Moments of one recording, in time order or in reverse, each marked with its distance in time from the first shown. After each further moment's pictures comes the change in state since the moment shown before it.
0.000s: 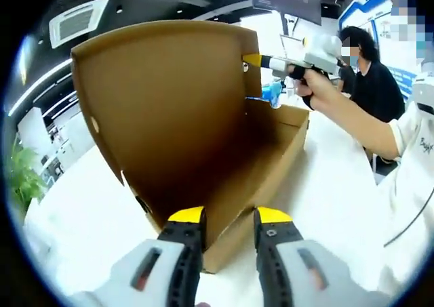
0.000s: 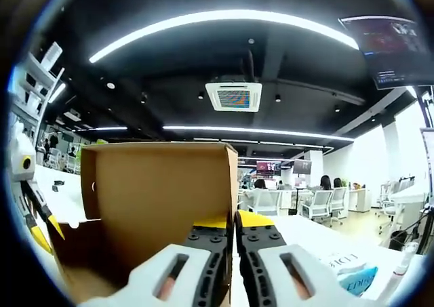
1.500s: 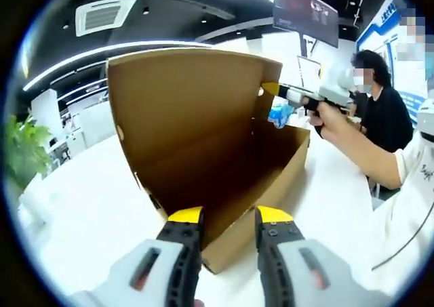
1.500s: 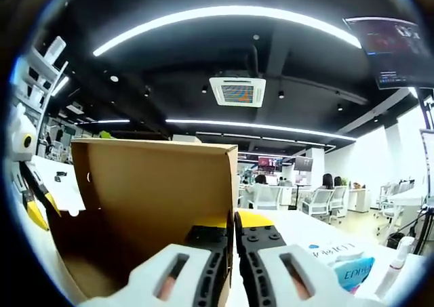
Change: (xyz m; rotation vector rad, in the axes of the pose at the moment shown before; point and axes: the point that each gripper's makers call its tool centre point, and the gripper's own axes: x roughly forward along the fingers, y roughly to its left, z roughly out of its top) left arm -0.022 0.001 0.005 -0.106 -0.083 0.088; right arm -0.014 0.006 -0.016 -0.031 0.035 0.017
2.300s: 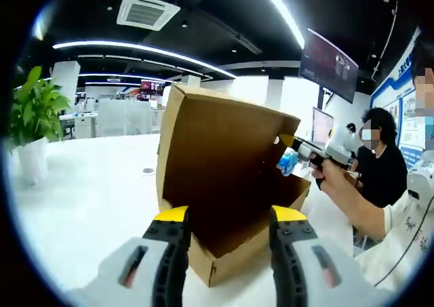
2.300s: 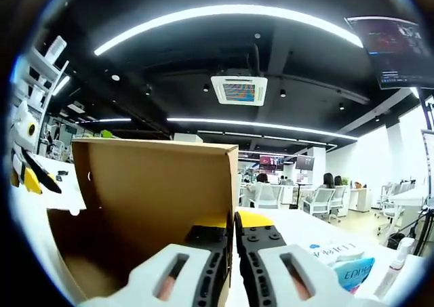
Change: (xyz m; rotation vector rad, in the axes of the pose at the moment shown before) left arm -0.032 0.023 0.034 -0.265 -0.250 -0.004; right arm -0.003 0.002 -0.001 -0.006 0.012 0.013
